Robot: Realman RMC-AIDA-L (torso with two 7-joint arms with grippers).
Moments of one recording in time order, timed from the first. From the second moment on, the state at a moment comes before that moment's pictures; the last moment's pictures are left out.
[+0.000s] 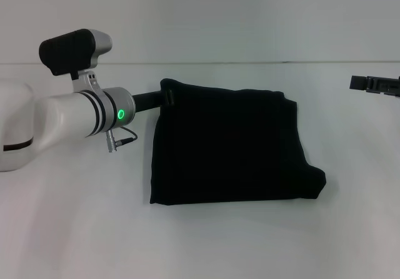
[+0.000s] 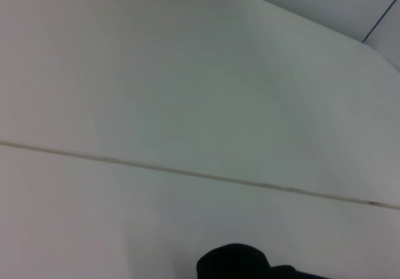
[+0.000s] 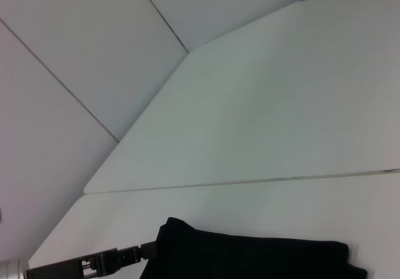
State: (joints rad) left arm -0.93 -2.16 0.66 0.29 2.05 0.51 -1.97; right arm 0.63 1.87 -0.55 -0.58 -2.05 -1.39 2.01
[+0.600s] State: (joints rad) left arm -0.93 -2.16 0.64 0.31 2.05 0.50 -1.98; right arm 0.63 1.87 -0.55 -0.58 -2.05 -1.39 2.01
